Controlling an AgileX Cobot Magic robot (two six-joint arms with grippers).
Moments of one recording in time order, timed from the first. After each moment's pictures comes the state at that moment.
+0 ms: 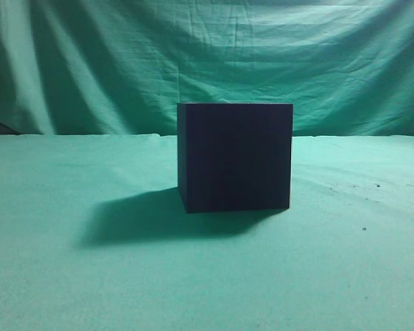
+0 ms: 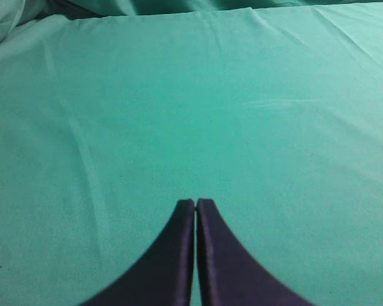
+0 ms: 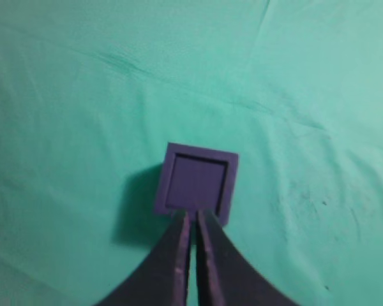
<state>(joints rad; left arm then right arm) -0.11 -0.02 0.02 0.09 0.36 -0.03 0.79 1.37 -1.54 -0.10 1.25 0.42</state>
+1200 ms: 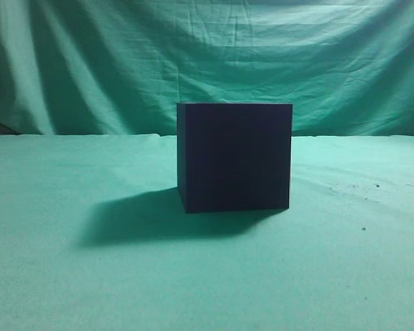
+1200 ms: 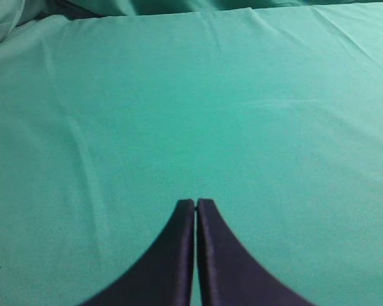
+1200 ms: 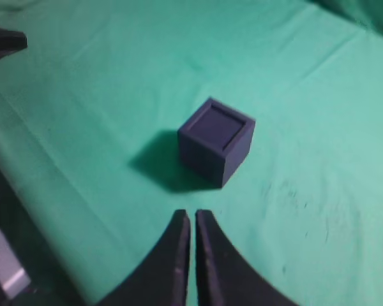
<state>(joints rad) -0.11 -0.02 0.02 0.09 0.36 -0.03 0.79 0.42 -0.87 0.07 1.11 -0.08</state>
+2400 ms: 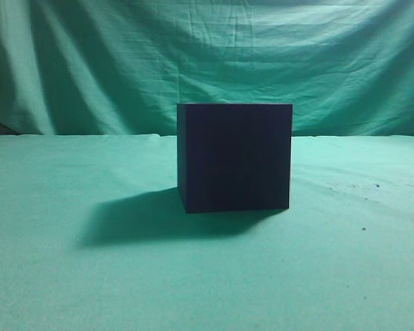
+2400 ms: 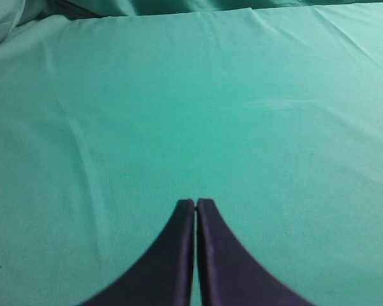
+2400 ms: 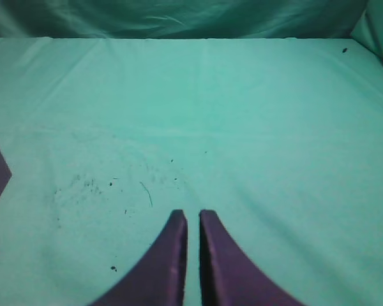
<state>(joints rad) -0.11 -0.02 0.02 0.09 0.36 -0.03 0.09 -0.01 0.03 0.14 0.38 -0.12</state>
